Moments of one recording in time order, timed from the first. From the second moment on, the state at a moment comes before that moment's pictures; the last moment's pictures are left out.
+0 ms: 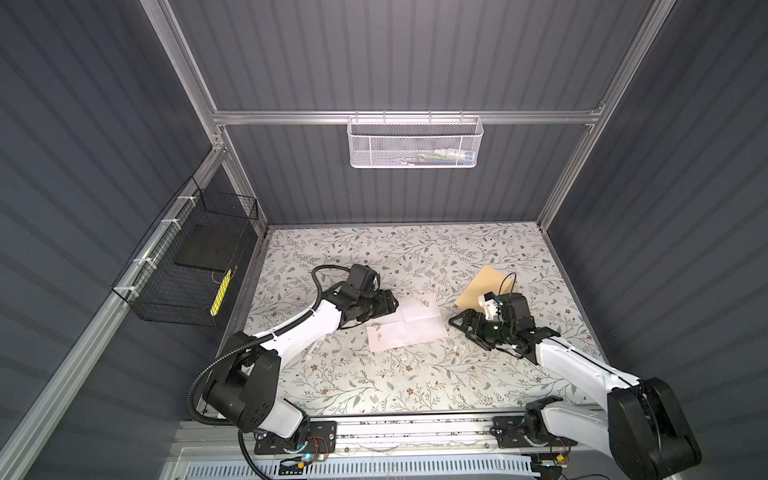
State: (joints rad) left arm -0.58 1.50 0.96 -0.36 0.22 -0.71; right arm 0.28 1.18 0.46 -0.12 -0.55 0.78
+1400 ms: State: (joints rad) left arm -0.57 1.61 0.83 -0.36 0.17 -0.62; right arm 0.42 1.41 0.46 0.11 -0.46 0.91
